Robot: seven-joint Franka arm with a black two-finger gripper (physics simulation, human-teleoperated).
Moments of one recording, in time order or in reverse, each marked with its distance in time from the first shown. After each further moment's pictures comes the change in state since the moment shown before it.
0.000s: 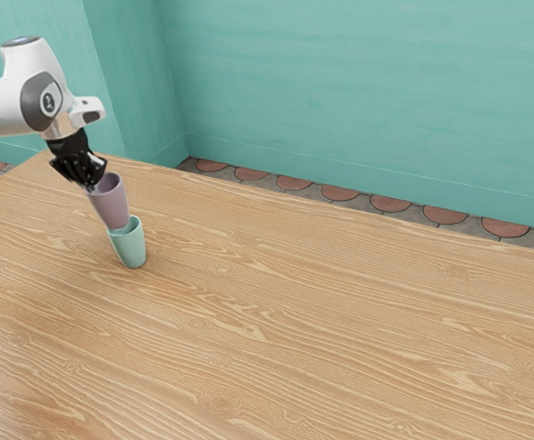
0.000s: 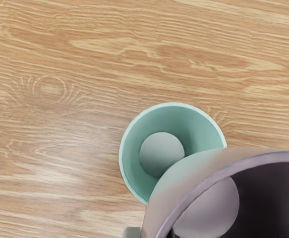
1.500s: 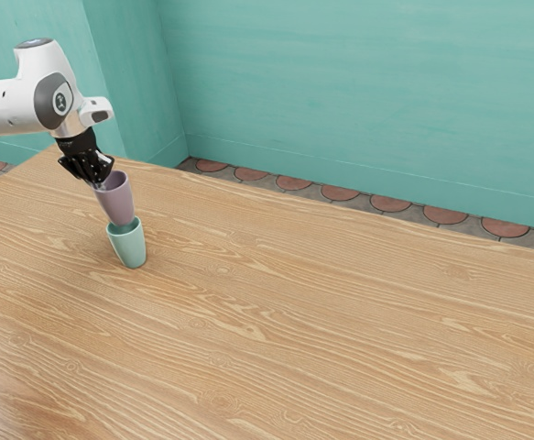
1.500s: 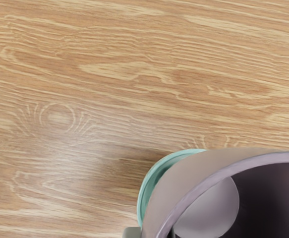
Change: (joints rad) arm 0.006 0.138 0.003 0.169 -0.001 -0.038 0.002
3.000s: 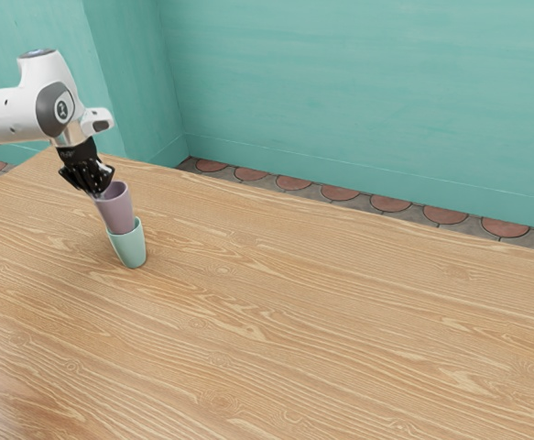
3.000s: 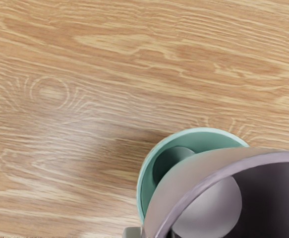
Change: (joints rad) arm 0.006 0.018 0.002 -0.016 -0.007 -0.014 -0.022
